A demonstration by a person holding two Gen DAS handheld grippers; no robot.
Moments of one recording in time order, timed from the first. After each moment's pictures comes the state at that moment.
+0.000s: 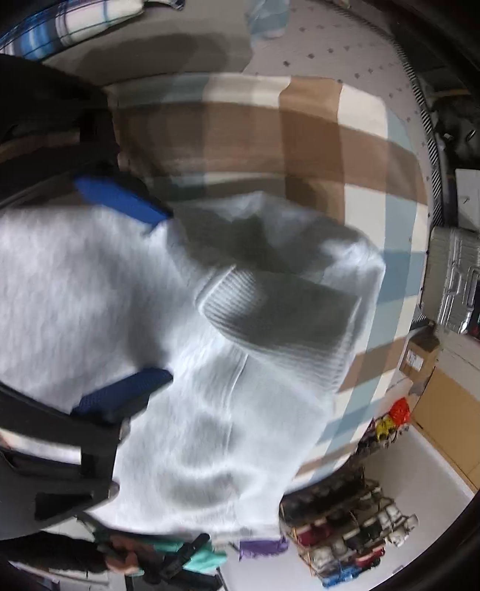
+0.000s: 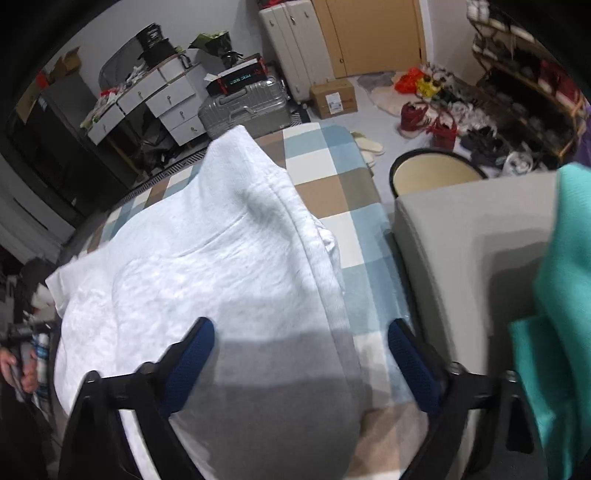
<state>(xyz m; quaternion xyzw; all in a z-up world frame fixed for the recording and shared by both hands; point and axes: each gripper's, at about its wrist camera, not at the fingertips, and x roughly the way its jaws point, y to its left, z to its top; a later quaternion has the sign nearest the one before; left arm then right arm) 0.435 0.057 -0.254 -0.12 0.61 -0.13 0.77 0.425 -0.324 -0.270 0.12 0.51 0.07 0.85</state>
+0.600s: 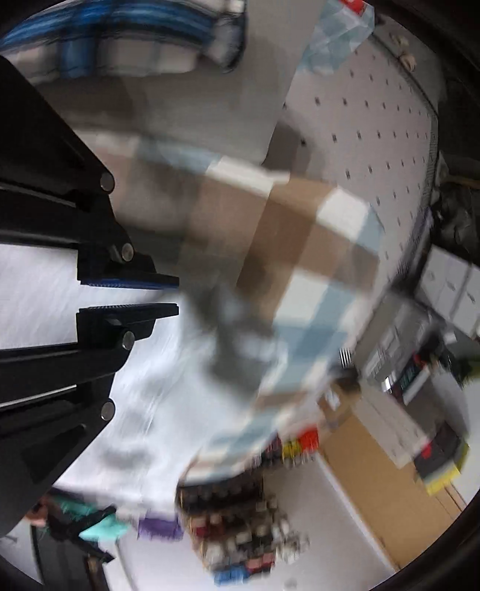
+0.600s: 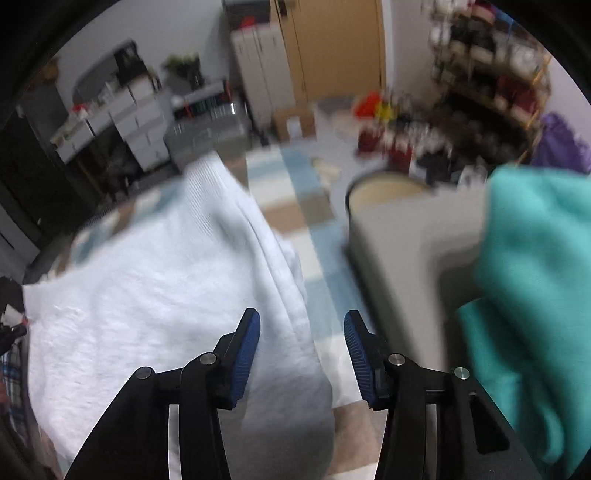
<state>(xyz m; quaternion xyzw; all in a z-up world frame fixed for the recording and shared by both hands) 0.382 0.120 -0.207 -0.27 0.52 -0.08 0.81 0.387 -0.319 -0.235 0.07 0.44 -0.03 0.90</state>
